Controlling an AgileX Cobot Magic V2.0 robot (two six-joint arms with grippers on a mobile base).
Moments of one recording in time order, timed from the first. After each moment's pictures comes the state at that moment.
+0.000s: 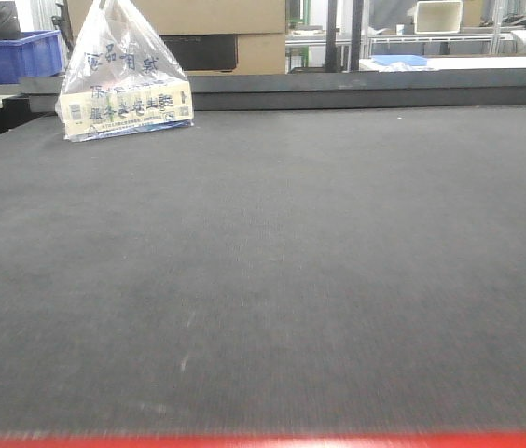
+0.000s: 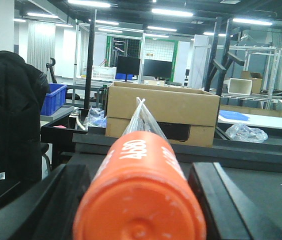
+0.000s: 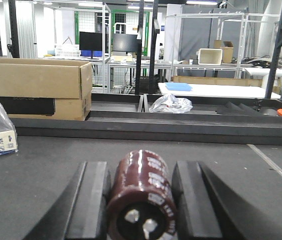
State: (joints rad) left arm 0.08 0.27 -0.55 0.01 0.19 -0.08; right arm 0.02 0.33 -0.65 0.05 0.32 -0.04
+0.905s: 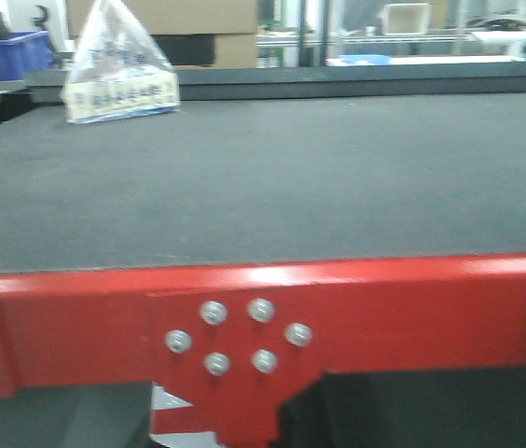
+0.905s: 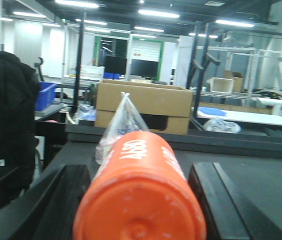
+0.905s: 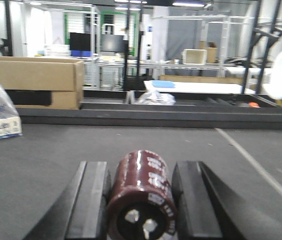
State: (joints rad) left arm 0.08 0.26 -0.55 0.01 0.19 -0.08; right arm 0.02 0.33 -0.65 0.06 0.31 -0.04
